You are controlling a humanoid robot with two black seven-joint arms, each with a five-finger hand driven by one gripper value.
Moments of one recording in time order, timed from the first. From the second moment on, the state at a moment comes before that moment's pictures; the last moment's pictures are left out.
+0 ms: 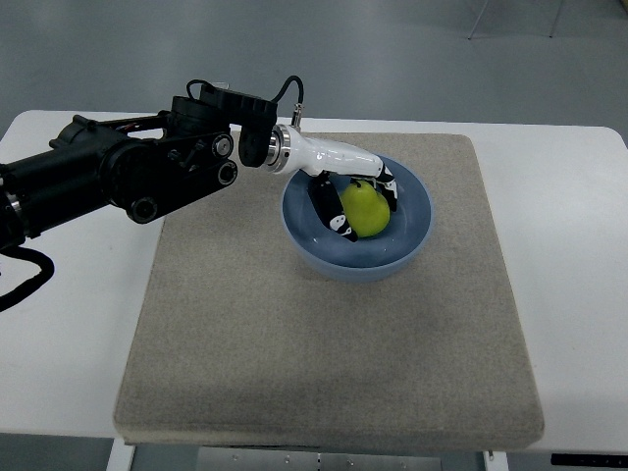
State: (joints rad) left arm -1.28 0.19 -0.16 -0.90 1.40 -0.38 -0.28; right arm 0.05 0.00 -0.09 0.17 -0.03 -0.09 0.01
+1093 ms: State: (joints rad) left arm -1.30 0.20 -0.23 -0.92 1.37 -0.38 -0.28; right arm 0.05 0.00 -0.09 0.17 -0.03 -0.09 0.01
